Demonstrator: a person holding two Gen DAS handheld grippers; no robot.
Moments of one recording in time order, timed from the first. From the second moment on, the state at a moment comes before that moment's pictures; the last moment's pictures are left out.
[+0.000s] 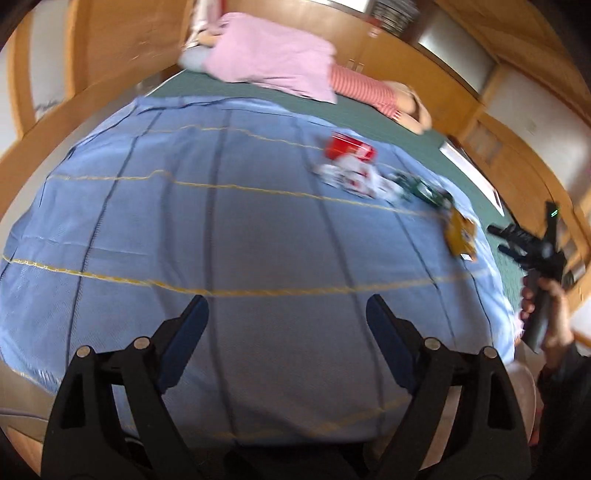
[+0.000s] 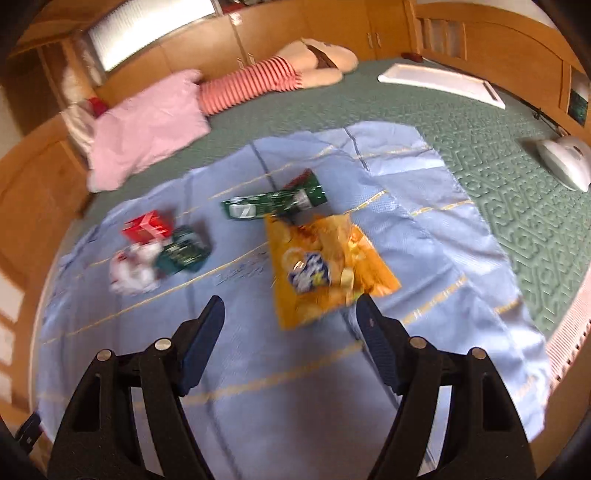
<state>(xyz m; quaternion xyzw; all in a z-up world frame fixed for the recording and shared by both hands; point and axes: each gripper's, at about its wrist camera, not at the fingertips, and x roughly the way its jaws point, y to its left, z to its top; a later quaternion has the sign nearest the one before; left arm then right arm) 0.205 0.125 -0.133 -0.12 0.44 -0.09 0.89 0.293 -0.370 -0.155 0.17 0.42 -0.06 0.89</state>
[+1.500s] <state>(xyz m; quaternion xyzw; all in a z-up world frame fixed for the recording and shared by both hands) 0.230 0.193 -0.184 -0.24 0.50 -0.02 0.83 0.431 -0.088 -0.223 -0.14 0.47 0.09 0.87</state>
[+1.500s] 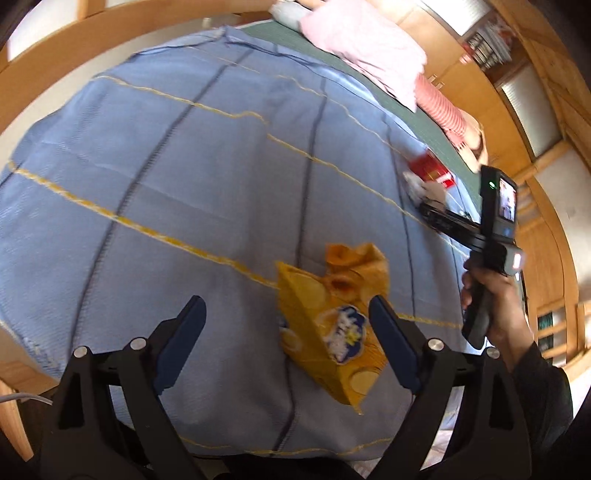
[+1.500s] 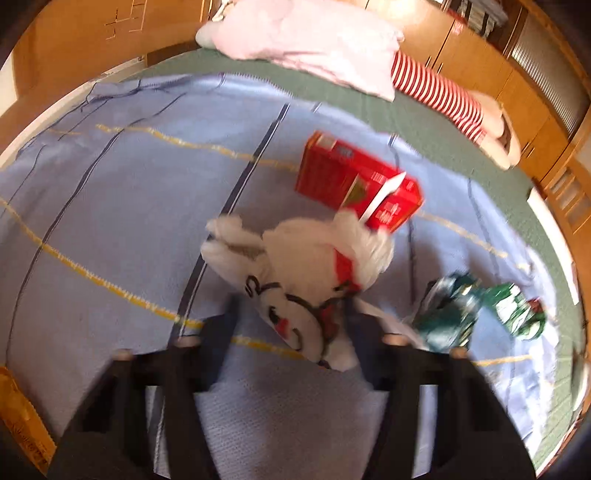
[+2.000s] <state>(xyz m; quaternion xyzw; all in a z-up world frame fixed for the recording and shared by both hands) 0.248 0.130 -0.207 -0.14 0.52 -0.09 0.84 0.308 -0.103 -0.167 0.11 0.53 0.24 0.80</state>
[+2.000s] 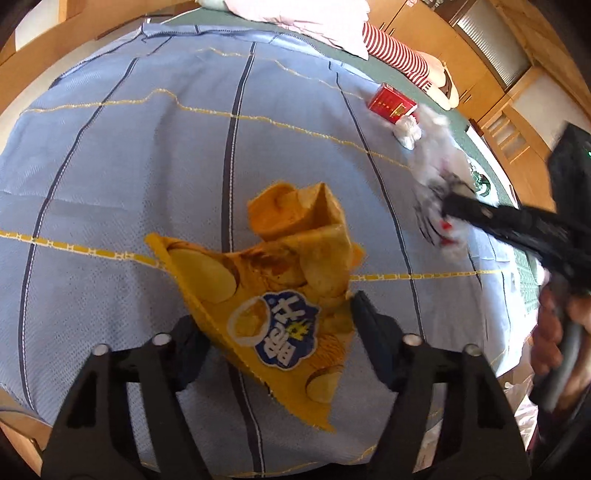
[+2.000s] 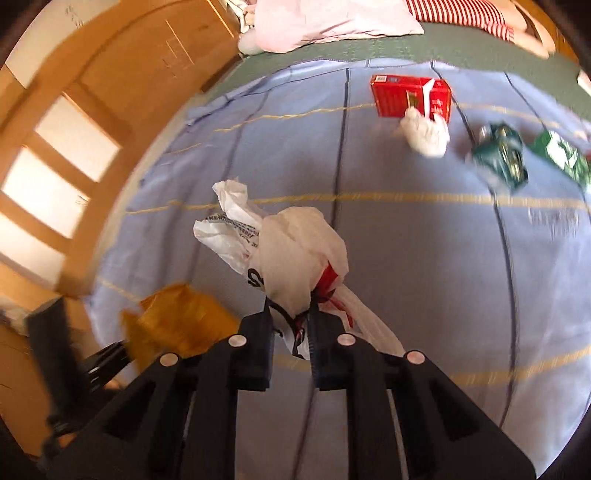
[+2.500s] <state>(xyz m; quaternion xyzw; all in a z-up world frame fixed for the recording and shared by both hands) 0.205 0.136 -0.160 -0.09 0.43 -0.07 0.90 0.230 -0.157 -0.160 0.25 0.51 0.21 0.79</state>
